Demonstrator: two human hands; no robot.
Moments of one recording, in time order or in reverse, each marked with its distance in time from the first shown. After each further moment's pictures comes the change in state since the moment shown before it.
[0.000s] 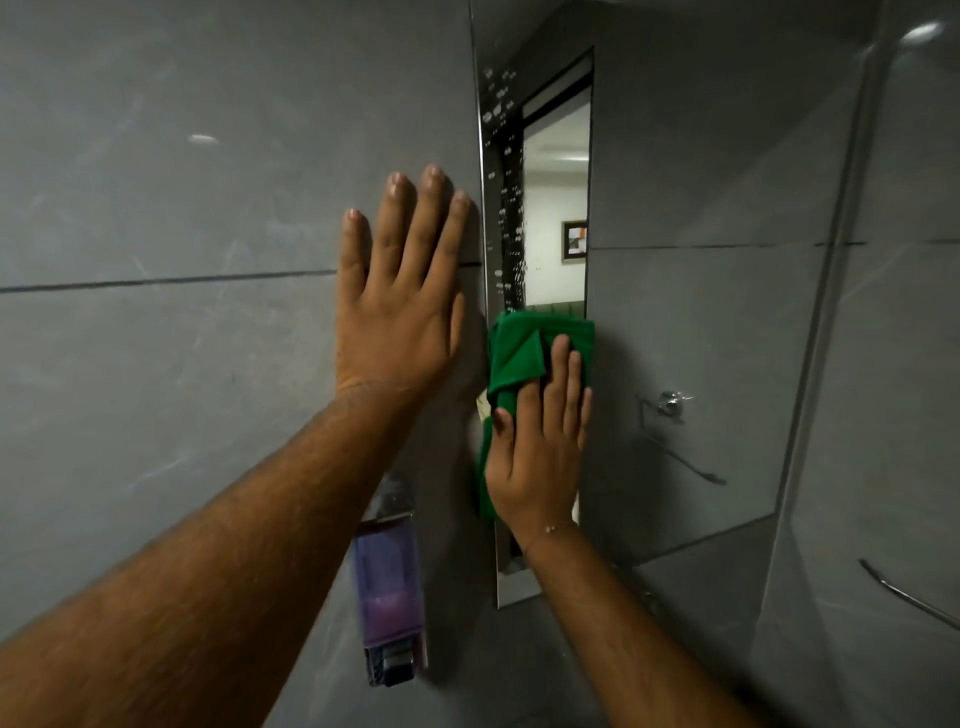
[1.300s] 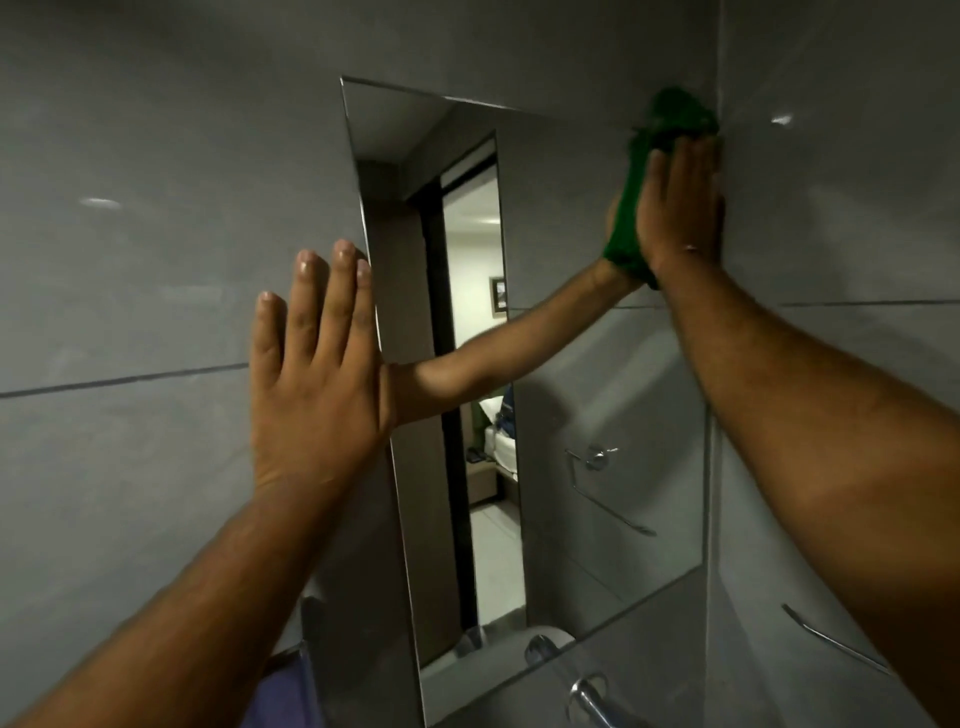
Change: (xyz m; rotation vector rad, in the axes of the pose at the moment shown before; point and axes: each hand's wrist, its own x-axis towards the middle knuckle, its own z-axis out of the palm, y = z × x) left_hand 0.017 0.027 0.015 -0.092 0.054 -0.037; right_hand 0.371 0.178 -0.111 -0.116 0.148 0.274
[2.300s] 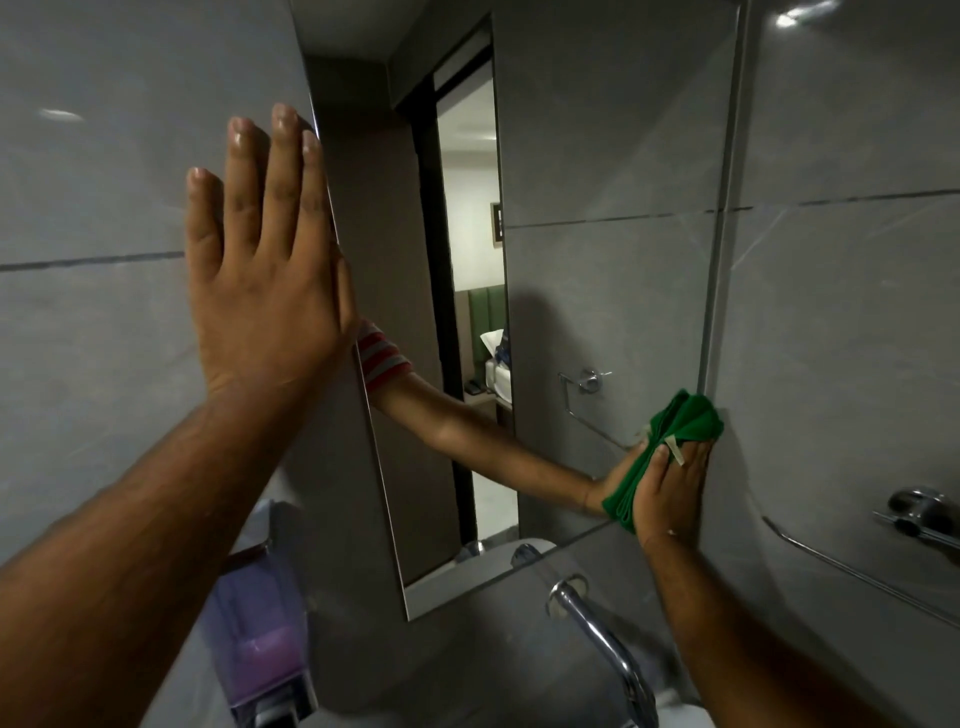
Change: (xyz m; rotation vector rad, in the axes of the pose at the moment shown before) left_hand -0.003 0.000 0.002 -0.023 0.016 -0.046; right_hand -0.382 0.228 0.018 0.066 -0.162 0.393
